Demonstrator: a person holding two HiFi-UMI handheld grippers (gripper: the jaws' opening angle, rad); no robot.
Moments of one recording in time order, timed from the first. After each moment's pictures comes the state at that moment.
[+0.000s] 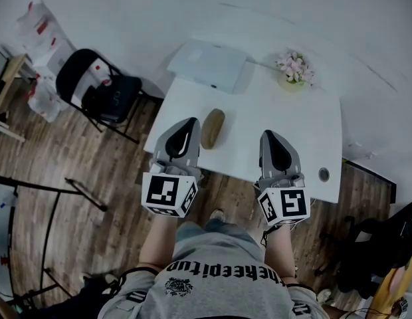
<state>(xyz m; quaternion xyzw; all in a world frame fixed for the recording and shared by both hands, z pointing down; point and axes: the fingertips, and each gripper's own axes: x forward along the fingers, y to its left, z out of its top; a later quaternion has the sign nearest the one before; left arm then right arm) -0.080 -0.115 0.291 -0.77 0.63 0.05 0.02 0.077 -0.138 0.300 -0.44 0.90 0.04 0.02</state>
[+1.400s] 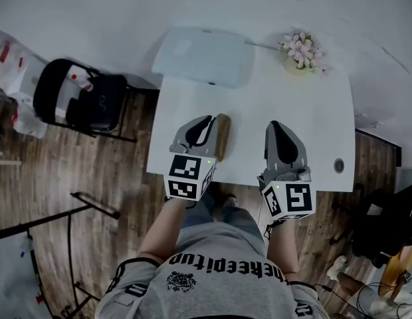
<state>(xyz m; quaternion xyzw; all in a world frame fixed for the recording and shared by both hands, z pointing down) -0.086 -0.248 0.406 -0.83 0.53 -0.10 -0.13 0.041 -0.234 0.337 -0.52 0.86 -0.02 -0.02</state>
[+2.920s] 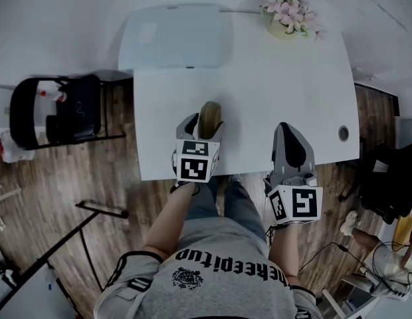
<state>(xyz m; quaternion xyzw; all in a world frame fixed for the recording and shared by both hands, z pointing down) -0.060 -0.264 0.551 -0.81 0.45 -0.25 -0.27 0.078 -0.226 0.390 -0.61 0.78 -0.08 -0.08</state>
